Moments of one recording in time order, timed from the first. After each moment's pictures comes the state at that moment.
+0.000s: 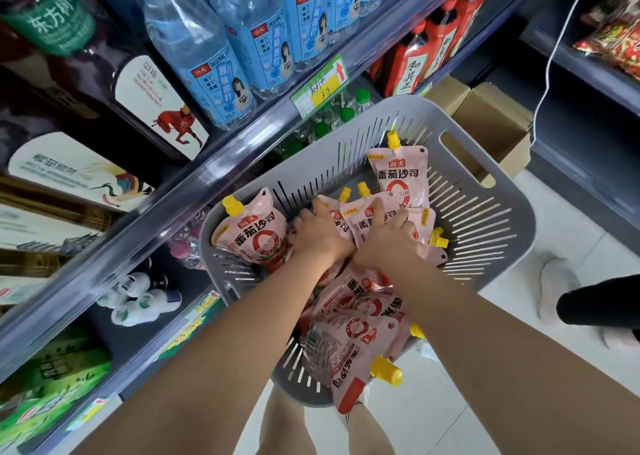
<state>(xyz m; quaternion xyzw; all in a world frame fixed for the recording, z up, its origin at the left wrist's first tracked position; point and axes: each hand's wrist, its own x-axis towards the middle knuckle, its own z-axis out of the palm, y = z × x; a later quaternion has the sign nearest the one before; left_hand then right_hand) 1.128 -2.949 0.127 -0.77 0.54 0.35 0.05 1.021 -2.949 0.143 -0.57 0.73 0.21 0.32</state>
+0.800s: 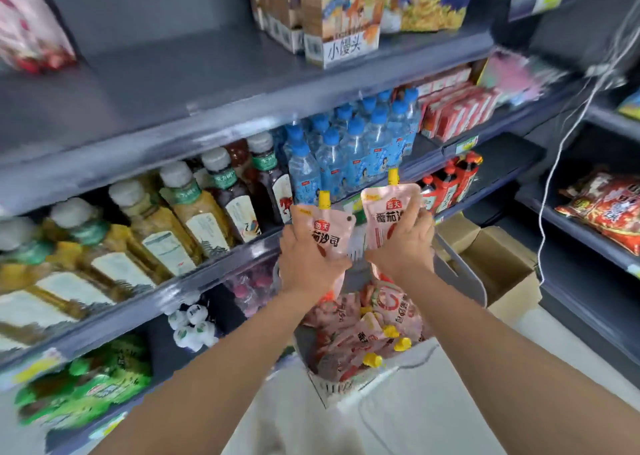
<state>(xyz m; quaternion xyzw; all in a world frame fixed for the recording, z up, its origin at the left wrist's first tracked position) 1.163 -2.869 0.312 -0.78 0.49 0.16 -0.34 1.025 -2.921 0.338 -0.67 0.69 -0.18 0.21</state>
